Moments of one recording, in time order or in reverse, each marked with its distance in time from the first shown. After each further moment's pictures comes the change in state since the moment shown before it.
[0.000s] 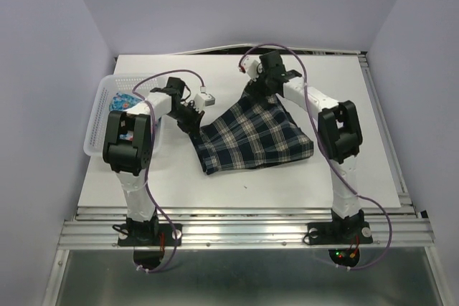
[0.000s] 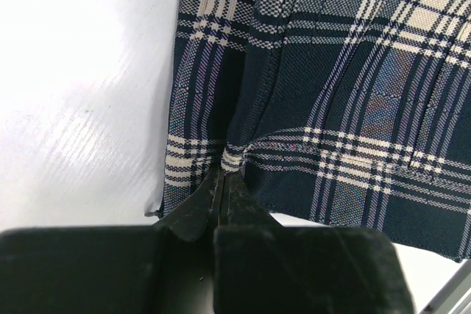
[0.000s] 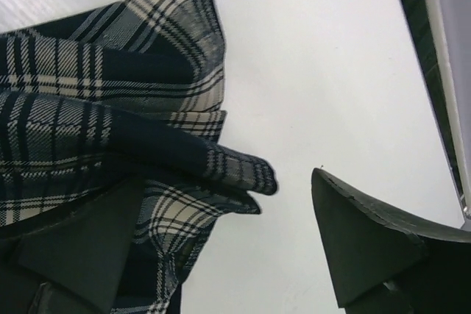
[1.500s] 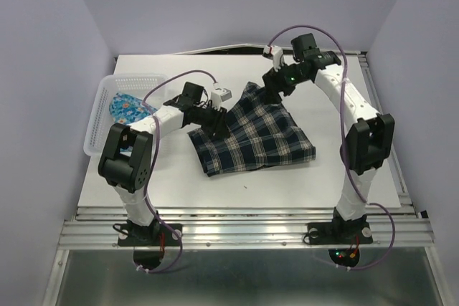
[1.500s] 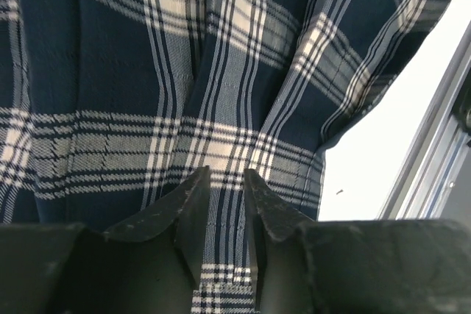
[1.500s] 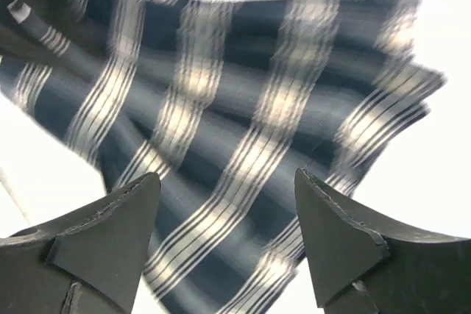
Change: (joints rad) left arm -0.188 -0.178 -0.189 0.366 0.182 -0.525; right arm -0.130 -0.263 0.058 -0.579 -0.691 0.272
